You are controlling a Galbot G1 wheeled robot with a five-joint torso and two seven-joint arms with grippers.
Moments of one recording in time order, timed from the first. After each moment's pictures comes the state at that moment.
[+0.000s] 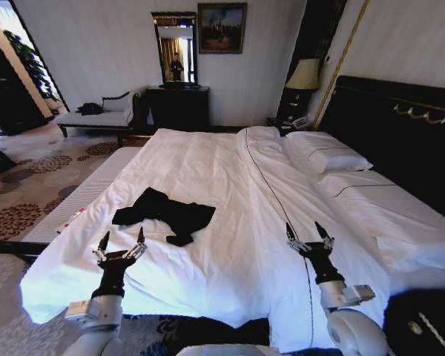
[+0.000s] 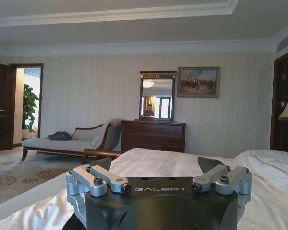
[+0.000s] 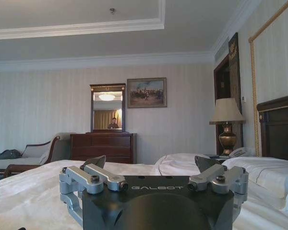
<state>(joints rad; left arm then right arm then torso) 1.85 -1.47 -0.68 -2.42 -0.21 -0.04 -0.11 -1.75 1.19 0.71 2.21 0.42 0.22 0.03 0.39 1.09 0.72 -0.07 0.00</state>
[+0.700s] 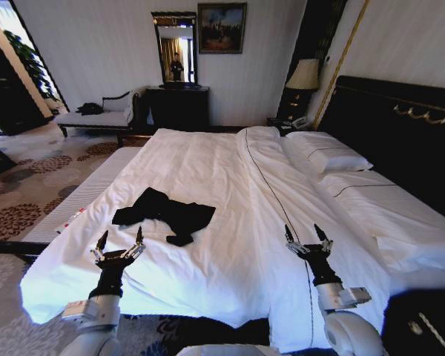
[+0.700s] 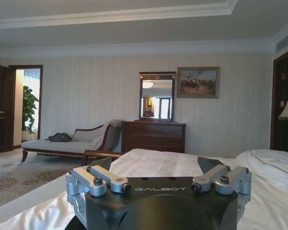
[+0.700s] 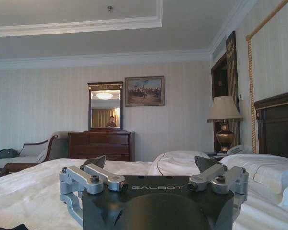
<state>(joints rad) 1.85 -1.46 -0.69 -2.43 -0.22 -0.04 -0.11 -1.75 1.22 0.69 2.20 0.40 0.23 0.04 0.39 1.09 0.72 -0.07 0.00</state>
